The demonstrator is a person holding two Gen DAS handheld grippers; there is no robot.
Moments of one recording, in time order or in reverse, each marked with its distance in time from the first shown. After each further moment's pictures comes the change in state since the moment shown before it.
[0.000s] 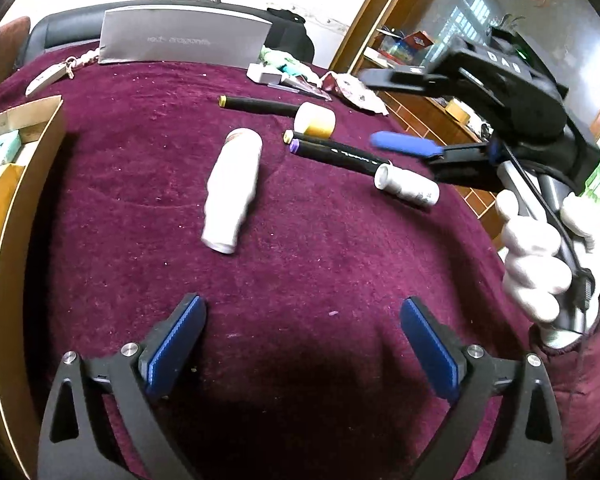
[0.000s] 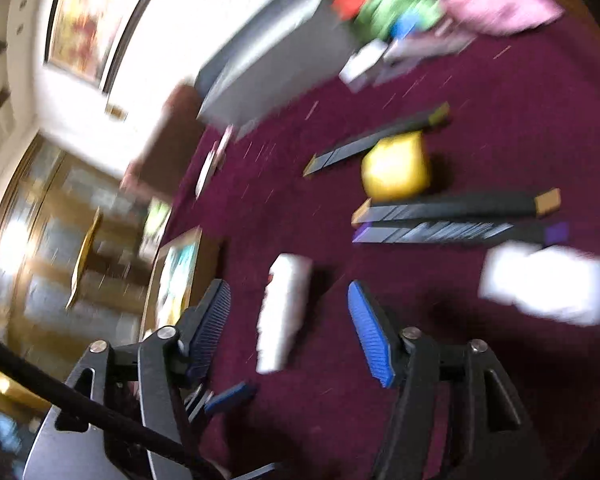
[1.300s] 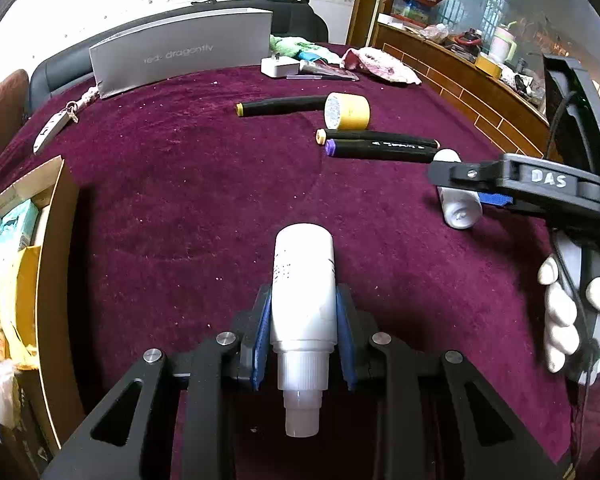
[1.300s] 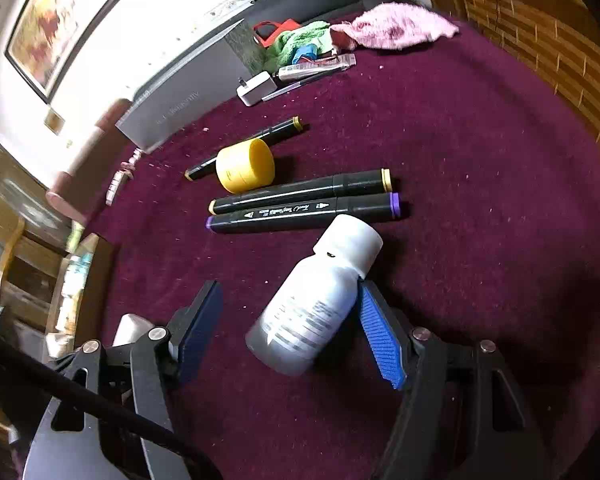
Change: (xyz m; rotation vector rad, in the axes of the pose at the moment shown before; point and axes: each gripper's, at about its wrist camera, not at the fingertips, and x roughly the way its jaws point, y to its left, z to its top) left arm 0.024 -0.009 0.033 0.144 0.069 0.230; right arm -0.007 -0.041 -0.029 -0.070 -0.080 -0.311
